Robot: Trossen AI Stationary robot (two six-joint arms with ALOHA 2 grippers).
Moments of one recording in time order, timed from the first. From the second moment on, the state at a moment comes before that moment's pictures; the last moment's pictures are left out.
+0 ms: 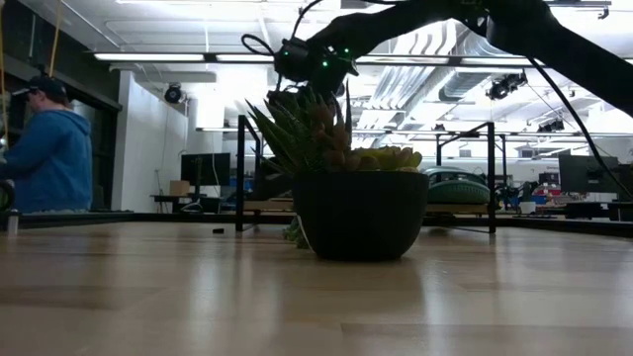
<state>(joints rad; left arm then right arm) 0.37 0.85 1.60 -1.20 -0.43 -0.56 -0.41 2.33 2.22 -0.90 0.03 -0.15</state>
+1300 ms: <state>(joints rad) 0.37 0.92 1.60 -1.11 -0.37 -0.55 -0.39 2.34 2.22 -0.90 0.01 -0.07</state>
